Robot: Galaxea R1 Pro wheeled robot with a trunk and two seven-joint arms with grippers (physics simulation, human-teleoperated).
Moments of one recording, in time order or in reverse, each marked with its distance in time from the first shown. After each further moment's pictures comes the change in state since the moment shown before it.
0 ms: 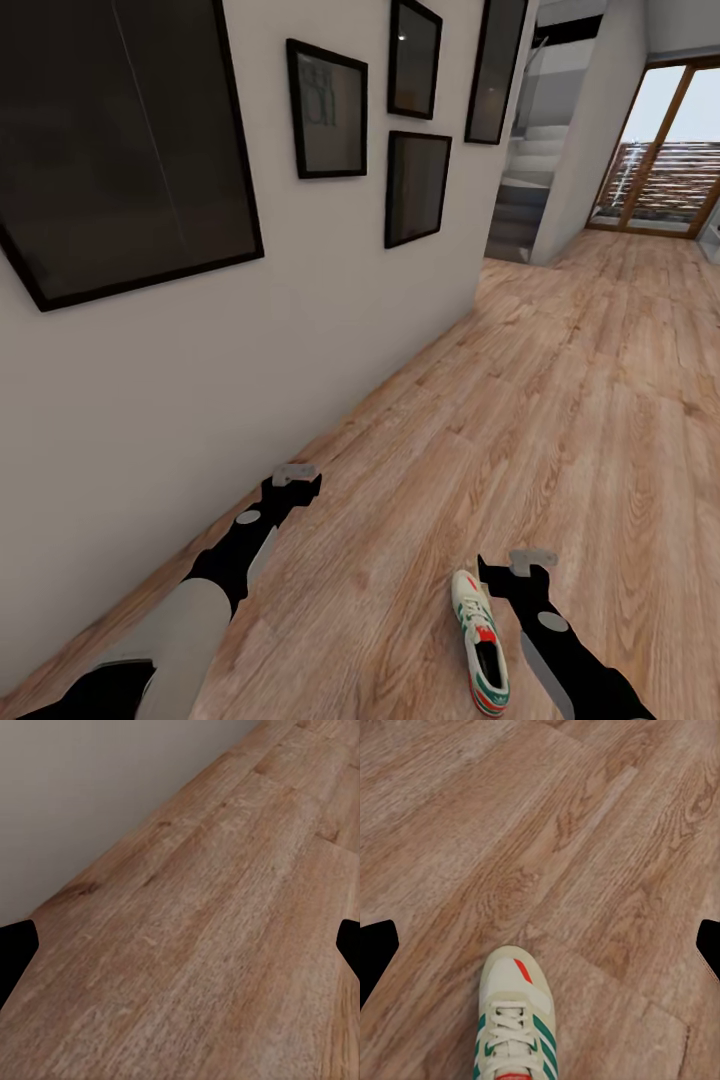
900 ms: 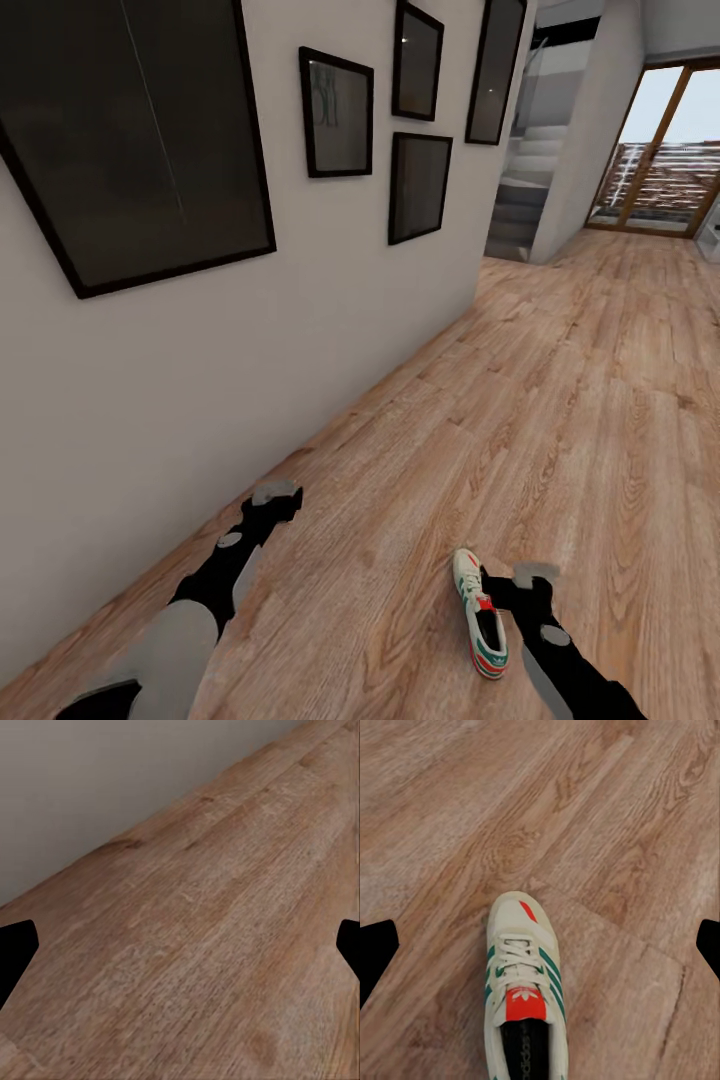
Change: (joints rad) left arm 0.057 0.019 0.136 0.003 0.002 -0.048 0.001; right arm 0.000 0.009 -0.005 0.076 -0.003 -0.062 -0.004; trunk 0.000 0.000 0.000
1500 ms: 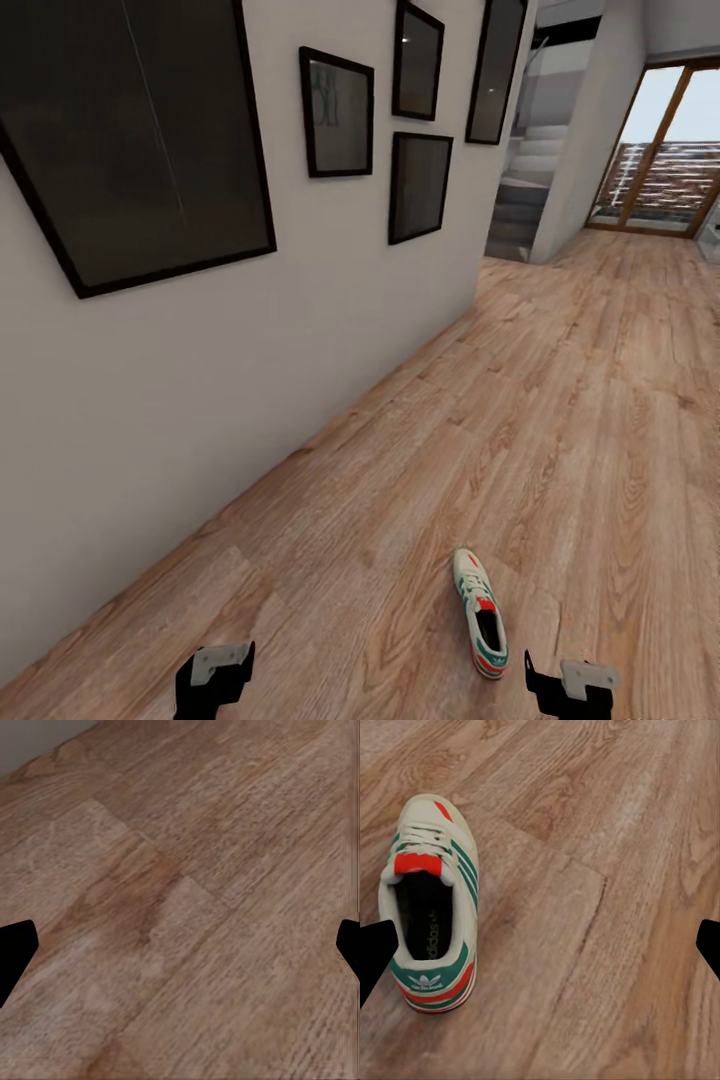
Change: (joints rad) left arm 0.437 0.099 0.008 0.069 -0.001 -0.335 0.010; right arm 0.008 -0.001 -0.002 0.570 -0.009 -0.560 -0.009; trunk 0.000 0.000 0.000
